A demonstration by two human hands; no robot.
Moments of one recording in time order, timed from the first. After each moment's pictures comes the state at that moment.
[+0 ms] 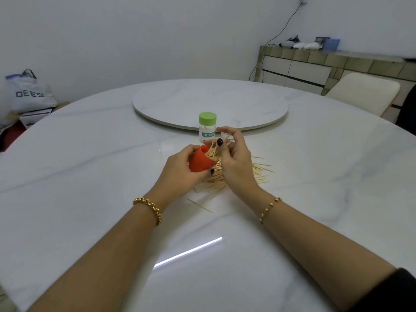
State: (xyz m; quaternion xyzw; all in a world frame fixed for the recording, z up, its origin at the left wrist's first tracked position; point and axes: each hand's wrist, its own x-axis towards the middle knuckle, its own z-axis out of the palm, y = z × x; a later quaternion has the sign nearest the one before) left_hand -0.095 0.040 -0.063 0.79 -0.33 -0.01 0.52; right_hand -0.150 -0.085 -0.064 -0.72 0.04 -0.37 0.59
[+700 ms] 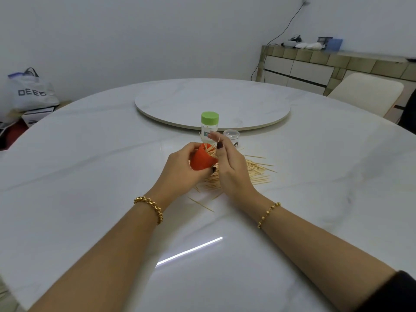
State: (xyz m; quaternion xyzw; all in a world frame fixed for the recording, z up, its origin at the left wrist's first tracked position) left_hand -0.095 0.042 -0.060 0.78 -0.33 -0.01 0.52; right_hand -0.150 -0.080 -0.076 -0.78 0.01 -0.35 0.52
